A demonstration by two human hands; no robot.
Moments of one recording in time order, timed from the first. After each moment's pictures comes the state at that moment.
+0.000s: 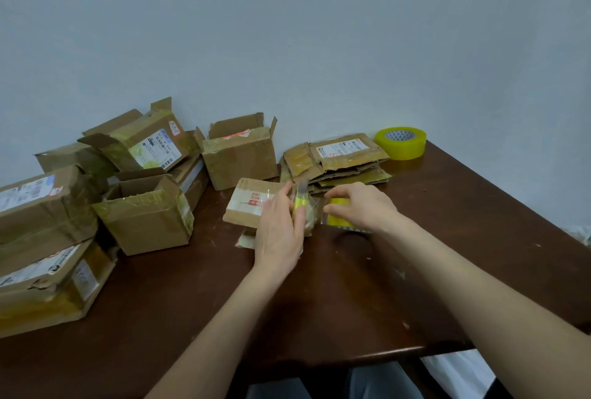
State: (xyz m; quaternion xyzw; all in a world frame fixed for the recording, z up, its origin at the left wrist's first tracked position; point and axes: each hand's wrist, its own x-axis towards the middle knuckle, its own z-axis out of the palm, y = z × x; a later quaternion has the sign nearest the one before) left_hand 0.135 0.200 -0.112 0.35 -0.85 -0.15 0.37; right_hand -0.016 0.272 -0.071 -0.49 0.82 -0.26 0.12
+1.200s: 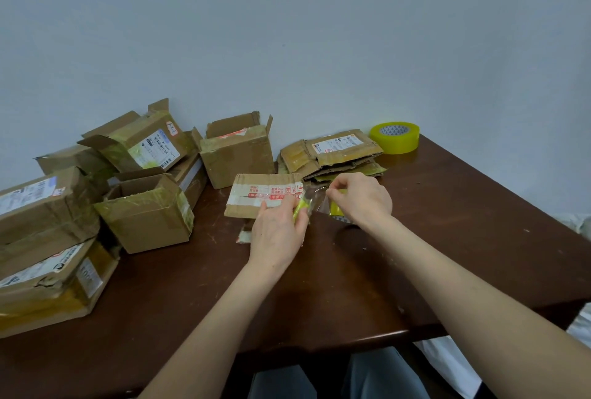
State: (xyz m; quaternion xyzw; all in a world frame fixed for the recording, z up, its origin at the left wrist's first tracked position) left_hand 0.146 0.232 -0.083 0.39 -0.88 -0.06 0.26; right_hand 0.001 0.280 -0.070 -0.40 0.86 -0.32 0.04
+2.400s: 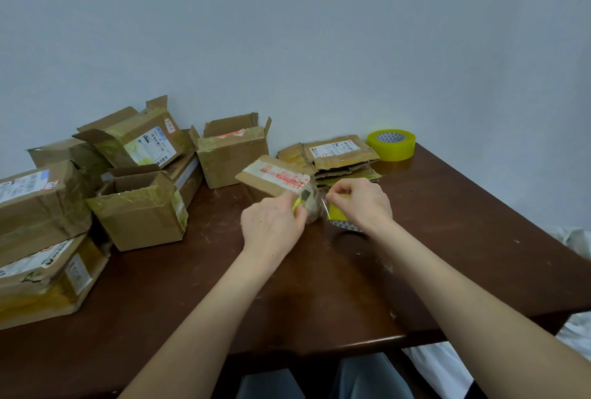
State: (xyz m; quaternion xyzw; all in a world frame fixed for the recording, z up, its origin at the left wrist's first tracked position) left_hand 0.136 0.218 -0.077 0.42 -0.87 0.10 0.24; right_hand -0.009 0.285 -0.074 -0.41 0.83 -0.37 0.07
